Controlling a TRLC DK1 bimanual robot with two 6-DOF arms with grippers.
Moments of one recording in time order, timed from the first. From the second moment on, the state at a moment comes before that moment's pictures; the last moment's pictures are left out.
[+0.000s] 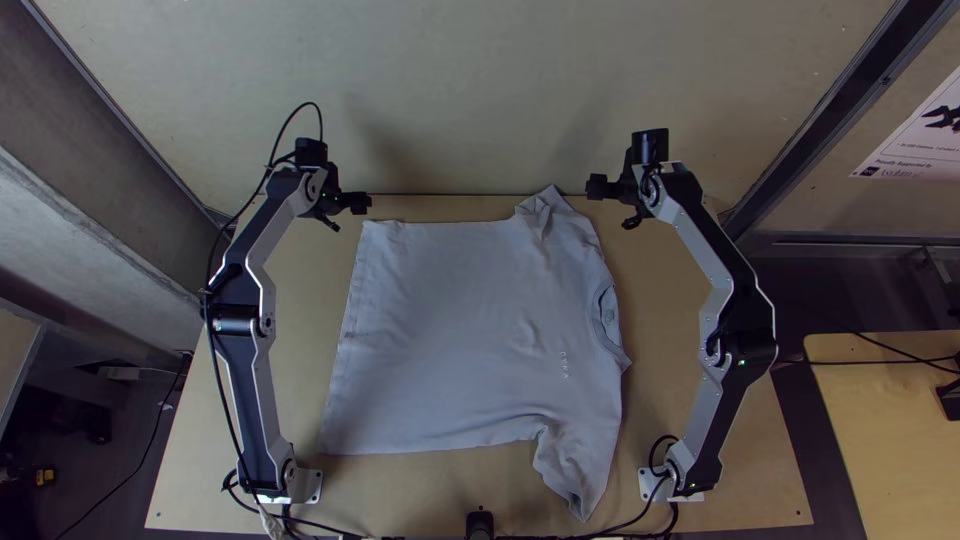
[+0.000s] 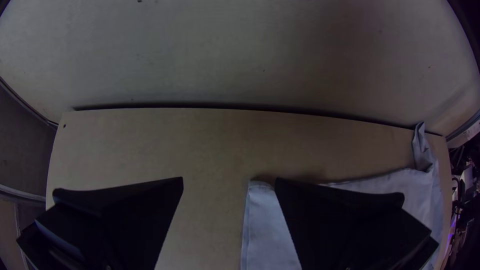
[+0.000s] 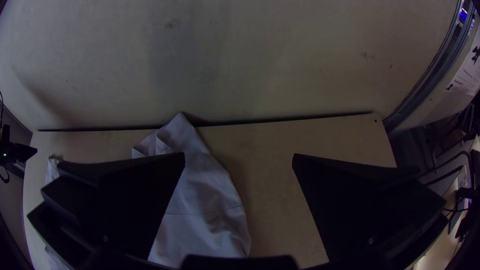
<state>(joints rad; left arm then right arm) -0.03 2.23 2.12 -0.73 -0.03 -0.08 0.18 2.04 1.91 -0.61 0.11 0.19</state>
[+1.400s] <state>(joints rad) -0.12 2.38 2.21 -0.79 -0.09 -0.08 0.17 2.40 2.30 -0.88 0.08 0.26</state>
